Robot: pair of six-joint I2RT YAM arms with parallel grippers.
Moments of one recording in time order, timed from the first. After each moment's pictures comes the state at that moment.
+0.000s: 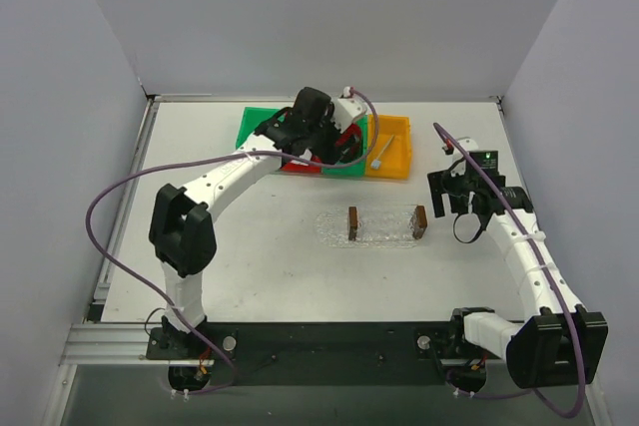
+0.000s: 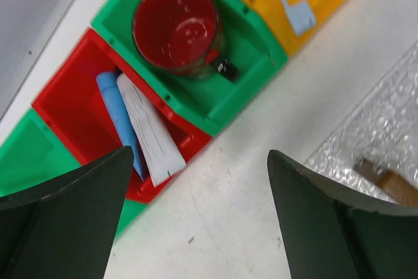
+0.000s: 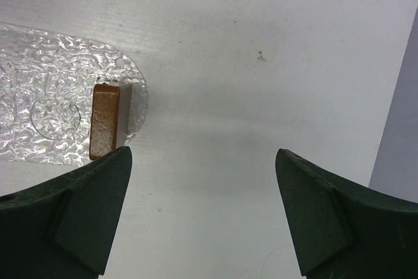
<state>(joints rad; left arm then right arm) -0.67 1.89 1.69 -0.49 0.00 0.32 0.06 1.13 0.89 -0.64 0.08 -0.20</state>
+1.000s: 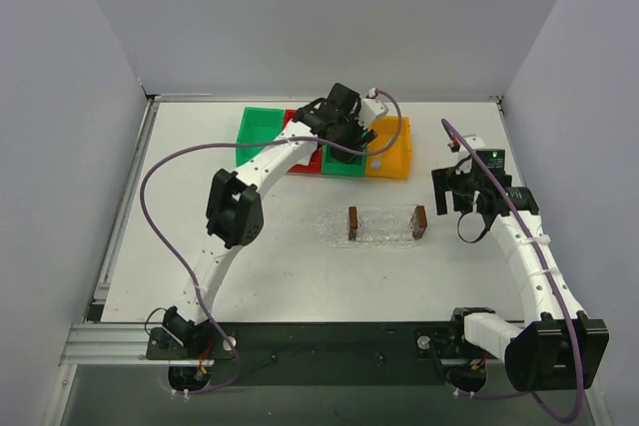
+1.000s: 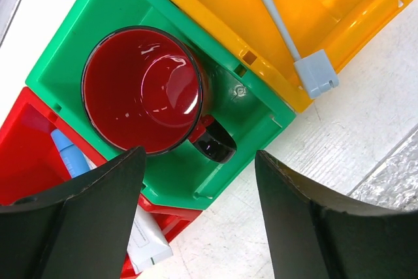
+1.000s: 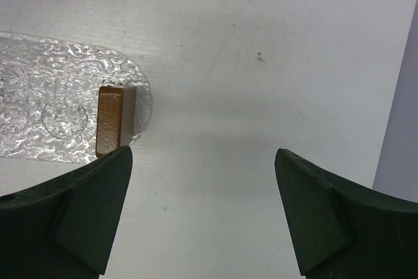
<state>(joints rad) -0.67 2.41 2.36 -0.74 0.03 0.29 0.03 1.10 0.92 -0.66 0.05 -0.18</state>
